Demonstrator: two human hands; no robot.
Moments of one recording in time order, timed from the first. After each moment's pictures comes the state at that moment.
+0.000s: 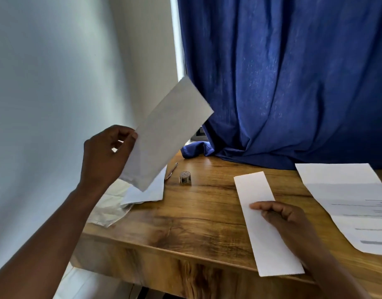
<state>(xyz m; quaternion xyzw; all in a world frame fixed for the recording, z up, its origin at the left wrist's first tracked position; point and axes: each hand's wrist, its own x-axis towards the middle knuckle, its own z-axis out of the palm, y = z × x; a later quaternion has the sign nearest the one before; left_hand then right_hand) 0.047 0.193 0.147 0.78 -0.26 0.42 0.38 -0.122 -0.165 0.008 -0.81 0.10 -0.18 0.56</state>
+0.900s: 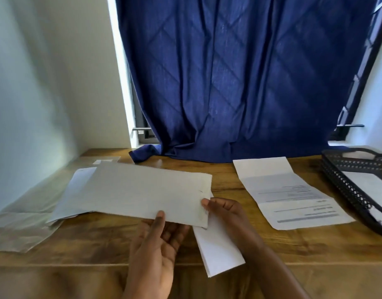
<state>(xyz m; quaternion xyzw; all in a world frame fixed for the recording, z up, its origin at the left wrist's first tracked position) -0.123 0.021 0.037 0.36 0.02 -0.14 0.92 -0.156 -0.153 0.041 -0.69 0.08 -0.14 0.71</state>
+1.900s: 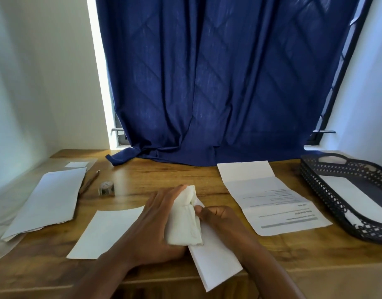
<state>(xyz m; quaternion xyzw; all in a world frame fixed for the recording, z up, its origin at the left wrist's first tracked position) -0.022 0.001 0.016 0.76 -0.56 0.07 0.33 -0.155 -0.173 0.049 -0.74 0.18 -0.09 0.64</state>
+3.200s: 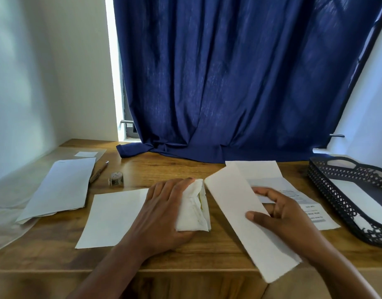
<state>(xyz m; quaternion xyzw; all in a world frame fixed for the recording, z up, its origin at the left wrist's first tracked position) -0.024 0.000 0.014 0.80 -0.51 0.18 0.28 -0.221 -0.229 0.075 -0.87 0.17 -0.18 0.43</state>
